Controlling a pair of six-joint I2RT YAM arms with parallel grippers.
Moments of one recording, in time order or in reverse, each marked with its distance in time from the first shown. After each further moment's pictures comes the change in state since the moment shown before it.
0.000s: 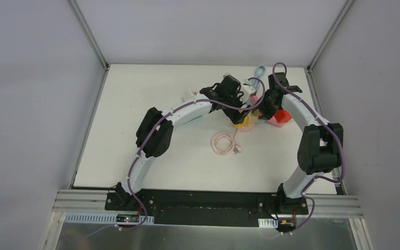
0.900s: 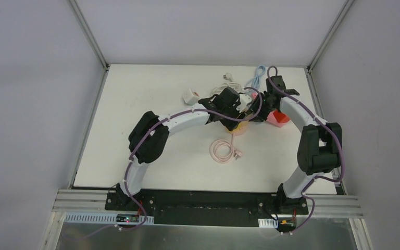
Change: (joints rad) left arm -0.060 -0.106 -0.209 0.051 -0.187 -0.062; right arm 0.001 0.000 -0.060 0.068 -0.241 -0.091
